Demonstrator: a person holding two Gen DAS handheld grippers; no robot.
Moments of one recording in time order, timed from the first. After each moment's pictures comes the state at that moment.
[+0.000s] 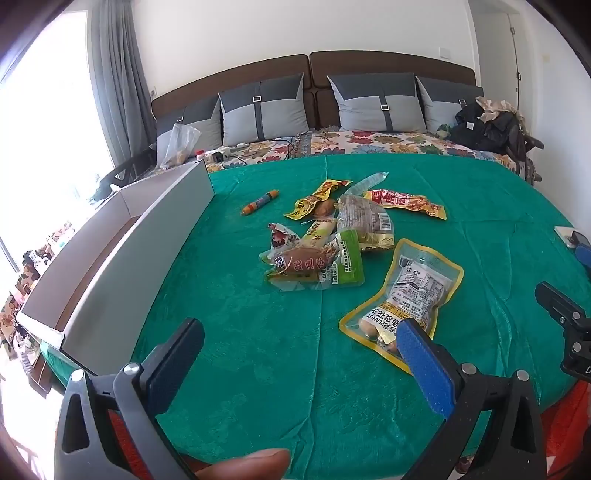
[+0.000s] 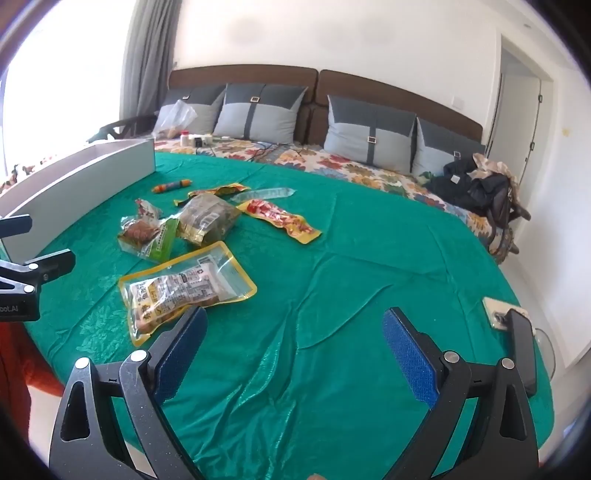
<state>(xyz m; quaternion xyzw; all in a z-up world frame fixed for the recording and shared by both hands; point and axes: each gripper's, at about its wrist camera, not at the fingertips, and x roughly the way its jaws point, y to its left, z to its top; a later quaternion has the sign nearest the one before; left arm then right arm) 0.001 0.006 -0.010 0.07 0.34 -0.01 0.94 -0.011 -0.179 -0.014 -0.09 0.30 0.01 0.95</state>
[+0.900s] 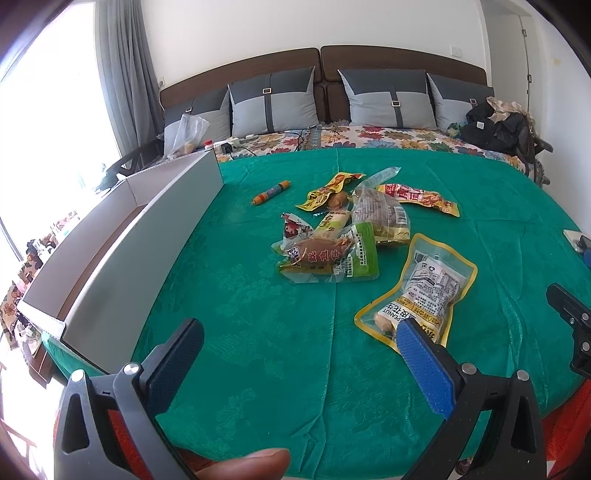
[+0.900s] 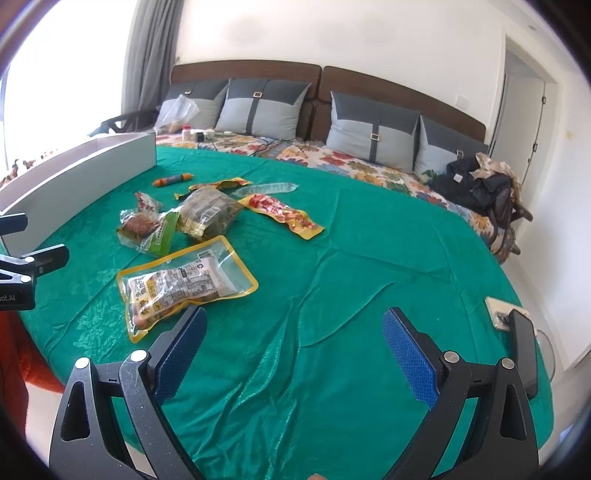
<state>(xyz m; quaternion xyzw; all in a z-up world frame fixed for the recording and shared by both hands) 0.006 0.017 -0.015 0.06 0.36 0.01 0.93 -0.006 -0.181 -0.015 -0.09 0.30 0.02 0.95</state>
